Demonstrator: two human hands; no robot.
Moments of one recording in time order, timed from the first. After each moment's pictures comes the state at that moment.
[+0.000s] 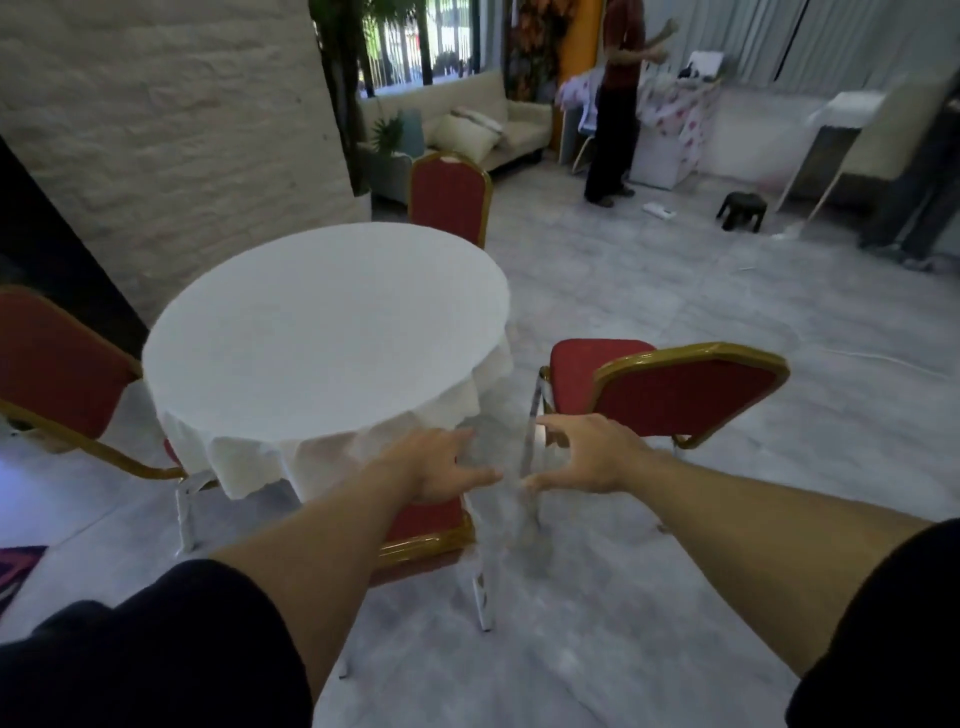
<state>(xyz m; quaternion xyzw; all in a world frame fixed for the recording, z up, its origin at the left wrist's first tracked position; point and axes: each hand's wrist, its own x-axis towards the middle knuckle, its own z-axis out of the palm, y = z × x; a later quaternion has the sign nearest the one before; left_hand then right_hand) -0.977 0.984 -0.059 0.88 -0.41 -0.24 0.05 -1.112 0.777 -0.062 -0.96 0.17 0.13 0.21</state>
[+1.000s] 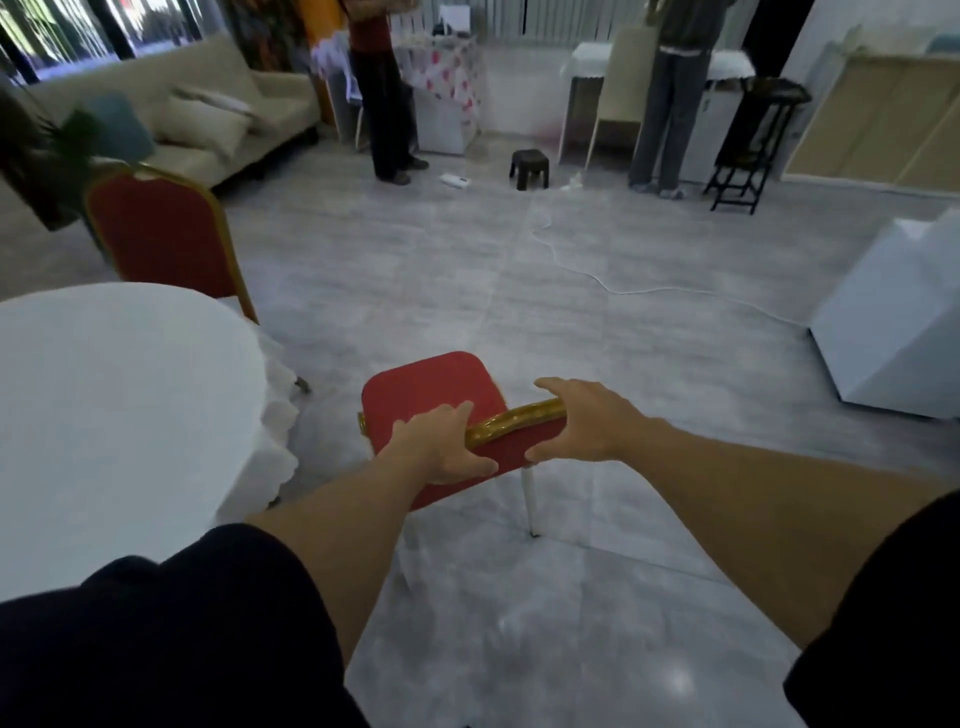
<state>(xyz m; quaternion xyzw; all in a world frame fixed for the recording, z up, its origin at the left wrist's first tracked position) -0.974 0.526 -0.093 0.80 -0.56 -0.22 -0.04 -1.168 0.405 -0.071 -0.89 0.40 0.07 0.22</state>
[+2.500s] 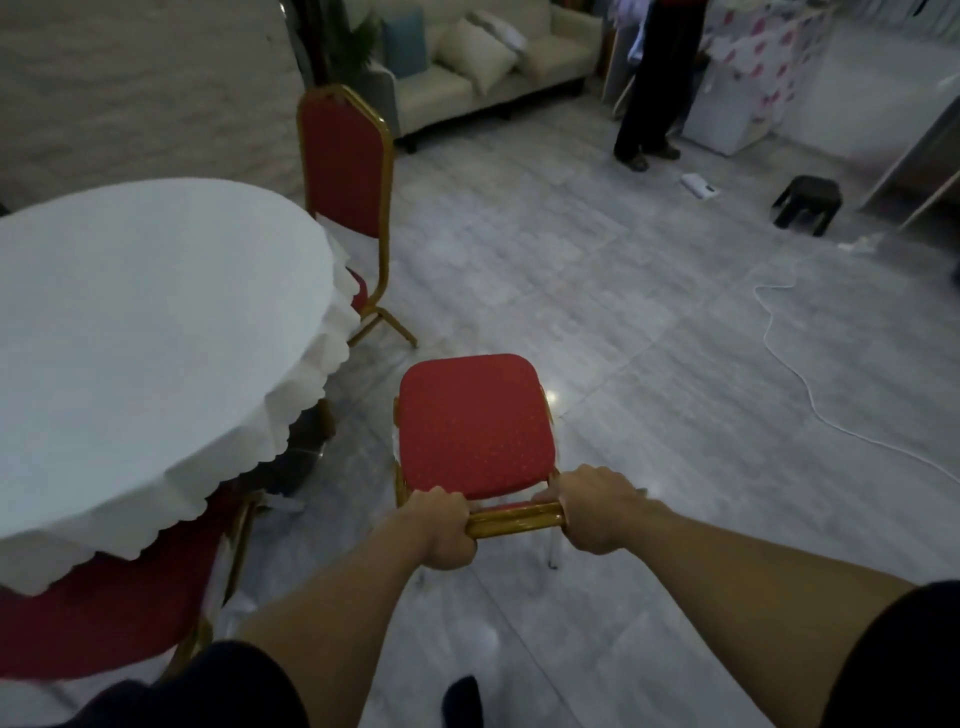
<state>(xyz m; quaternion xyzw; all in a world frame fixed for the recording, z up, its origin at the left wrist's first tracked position) -0.949 0.317 -0.145 0.86 -0.32 -0.40 -0.01 -1.025 0.104 -0.180 -0.96 0.03 0.27 0.09</state>
